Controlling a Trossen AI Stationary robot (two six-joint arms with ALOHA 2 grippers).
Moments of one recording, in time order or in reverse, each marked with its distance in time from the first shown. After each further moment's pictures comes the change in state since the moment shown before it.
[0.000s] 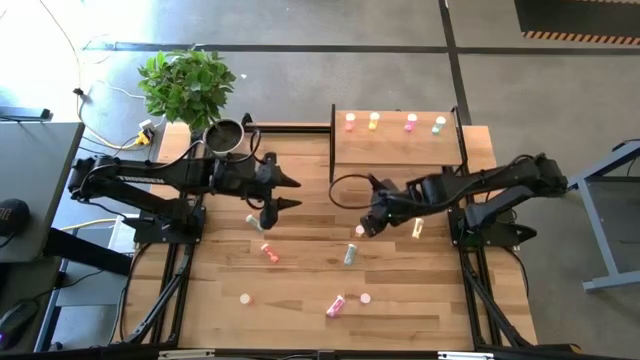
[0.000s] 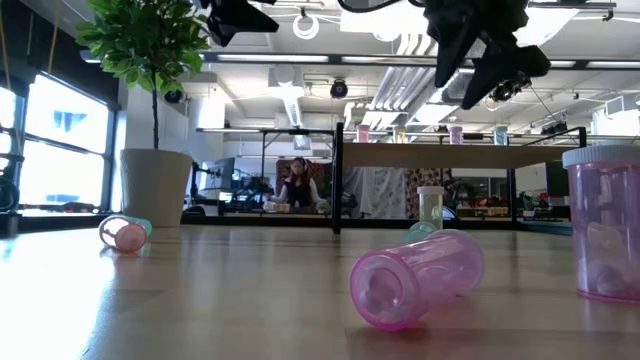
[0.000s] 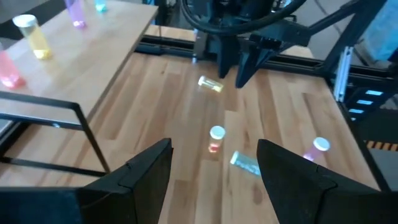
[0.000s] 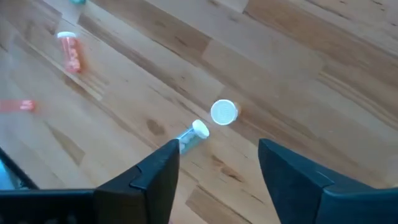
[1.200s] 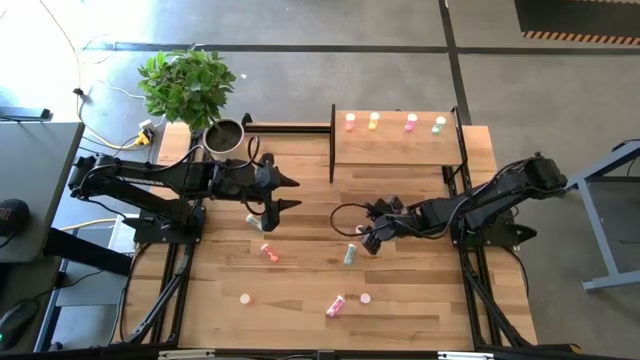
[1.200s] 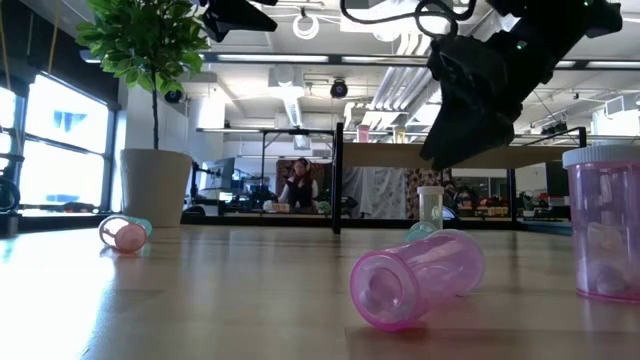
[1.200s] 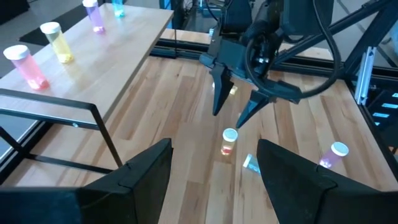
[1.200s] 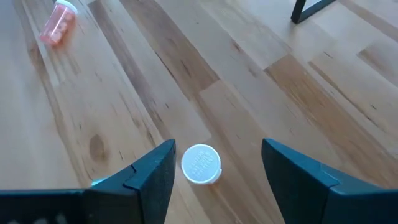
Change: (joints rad) left arm -0.054 0.001 0.000 0.000 -0.127 -0.005; right arm 0.090 0.010 -0.427 0.645 0.280 -0.467
